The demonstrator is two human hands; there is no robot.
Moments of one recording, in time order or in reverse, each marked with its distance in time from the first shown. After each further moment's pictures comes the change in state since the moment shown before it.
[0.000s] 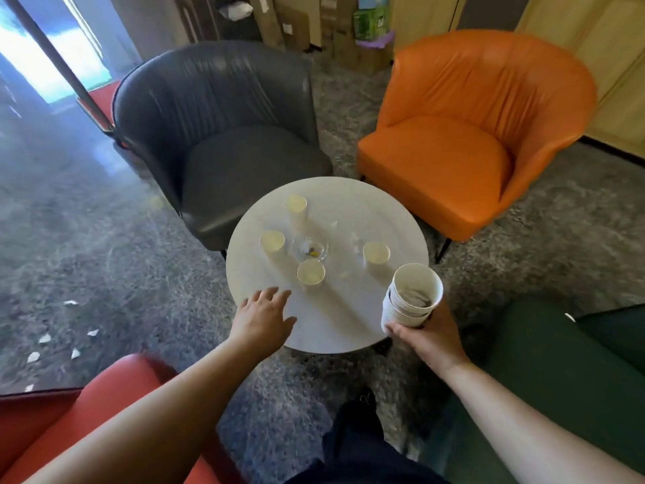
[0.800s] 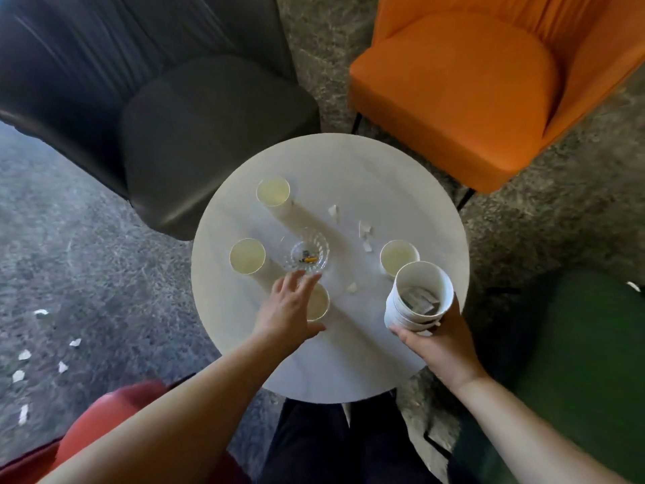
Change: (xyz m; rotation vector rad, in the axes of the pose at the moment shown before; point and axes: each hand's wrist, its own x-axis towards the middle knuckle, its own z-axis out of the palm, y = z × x) left_hand 0.186 -0.004 0.070 -0.124 -0.201 0.155; right_hand 0.122 0.048 0.072 0.074 0.046 0.212
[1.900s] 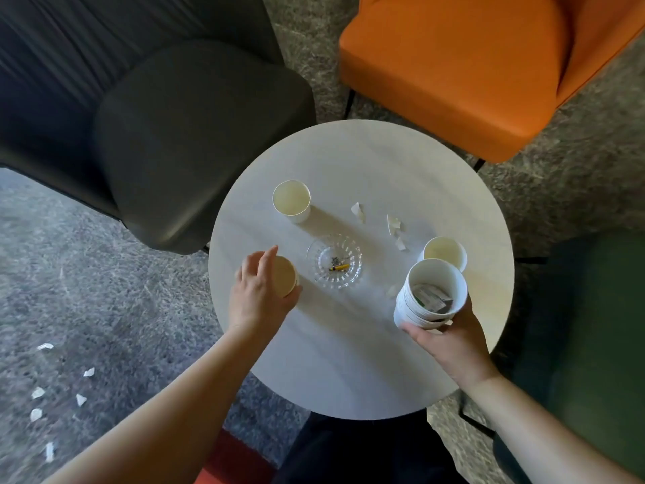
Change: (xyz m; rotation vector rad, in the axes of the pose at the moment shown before) left_hand 0.039 -0.089 -0.057 -0.145 0.217 -0.157; right_hand 0.007 -0.018 0.076 -0.016 0.120 0.113
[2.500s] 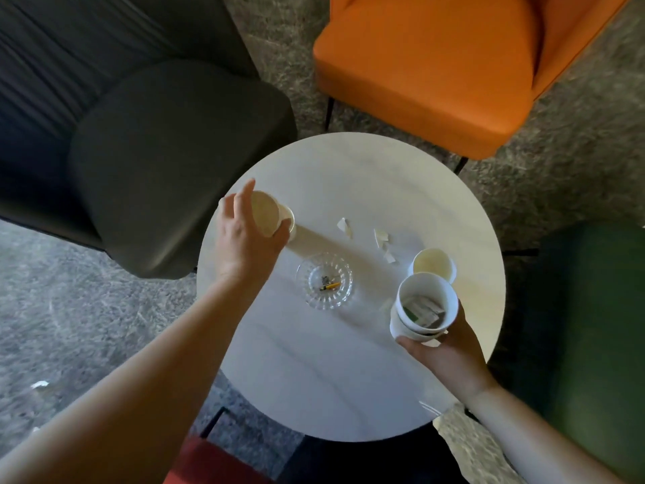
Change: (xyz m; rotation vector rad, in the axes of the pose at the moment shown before) left_hand 0.085 0.064 -0.053 -0.198 0.224 0.083; right_hand 0.006 -0.003 -0.004 0.011 -0.031 0.016
